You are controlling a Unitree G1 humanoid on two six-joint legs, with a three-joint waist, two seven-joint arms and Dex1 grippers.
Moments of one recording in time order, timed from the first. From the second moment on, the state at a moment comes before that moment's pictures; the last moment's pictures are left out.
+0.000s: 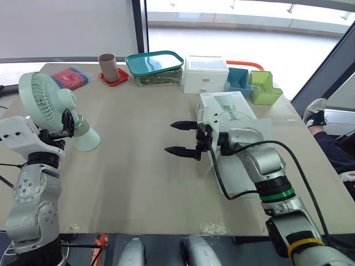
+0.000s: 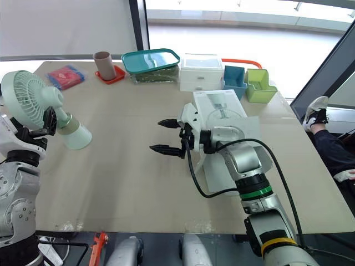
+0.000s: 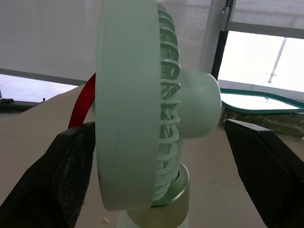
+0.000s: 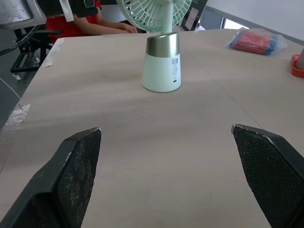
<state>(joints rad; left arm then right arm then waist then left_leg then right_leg) -0.17 0.30 0.48 -0.46 -0.45 0.43 0.05 -0.70 -0.41 0.19 0.10 0.35 0.34 1.07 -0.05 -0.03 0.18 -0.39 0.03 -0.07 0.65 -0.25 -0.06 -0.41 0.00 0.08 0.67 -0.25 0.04</state>
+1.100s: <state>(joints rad) -0.21 0.29 0.43 -0.41 -0.37 0.36 0.02 -0.68 -0.43 0.19 0.09 0.33 0.33 1.06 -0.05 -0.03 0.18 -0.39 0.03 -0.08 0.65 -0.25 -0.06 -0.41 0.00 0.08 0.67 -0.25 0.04</state>
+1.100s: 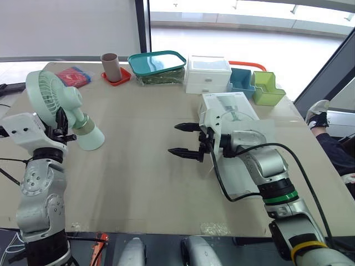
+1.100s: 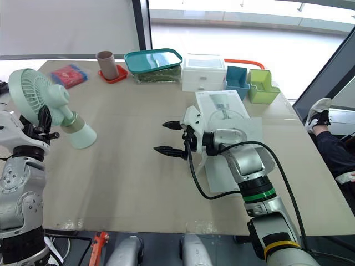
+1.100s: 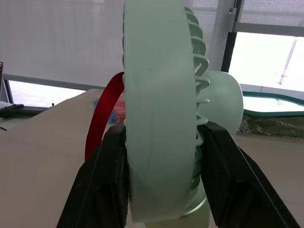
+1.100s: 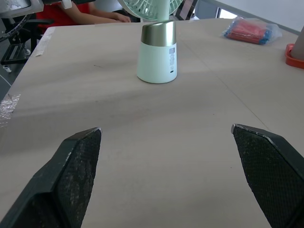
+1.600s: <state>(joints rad) -0.21 0.27 0.35 -0.47 -0.46 0.35 -0.09 -0.69 -0.39 0.19 0.10 0.30 0.32 1.02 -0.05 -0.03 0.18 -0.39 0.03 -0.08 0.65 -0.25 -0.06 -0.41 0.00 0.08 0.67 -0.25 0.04</state>
